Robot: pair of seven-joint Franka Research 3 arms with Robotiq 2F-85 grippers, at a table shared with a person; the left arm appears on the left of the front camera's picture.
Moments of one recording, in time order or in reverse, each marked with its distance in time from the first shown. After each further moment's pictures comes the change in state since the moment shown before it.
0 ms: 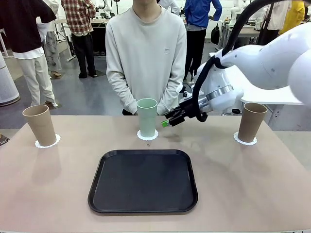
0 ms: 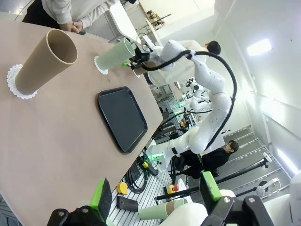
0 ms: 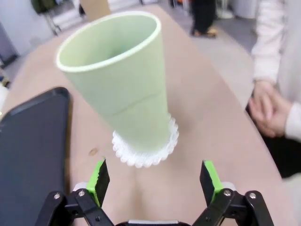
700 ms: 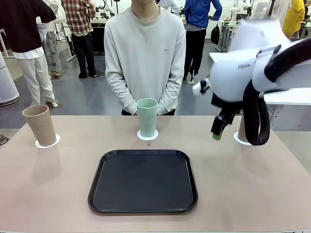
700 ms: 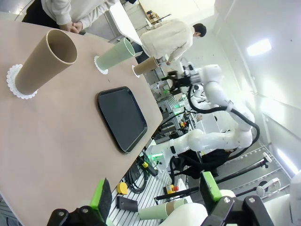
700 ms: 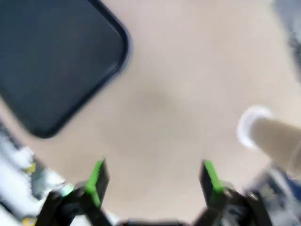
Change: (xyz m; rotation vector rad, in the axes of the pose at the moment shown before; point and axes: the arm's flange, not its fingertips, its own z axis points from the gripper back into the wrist) left arm 0.000 0.000 0.000 -0.001 0.001 0.000; right arm 0.063 0.229 0.154 -0.552 0.855 -0.270
